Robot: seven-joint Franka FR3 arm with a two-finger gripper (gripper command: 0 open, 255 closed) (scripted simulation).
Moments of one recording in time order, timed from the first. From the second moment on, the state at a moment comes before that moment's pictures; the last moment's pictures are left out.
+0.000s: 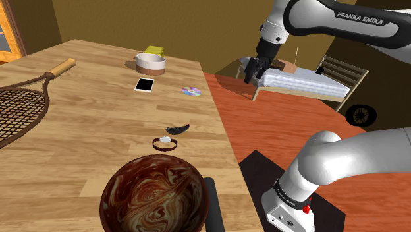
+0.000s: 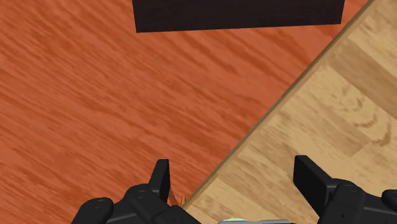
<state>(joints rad) 0.02 -0.77 -0.01 -2.33 -0.11 1.68 0.02</state>
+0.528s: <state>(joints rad) 0.07 -0.65 0.09 -2.31 -0.06 1.73 0.09</state>
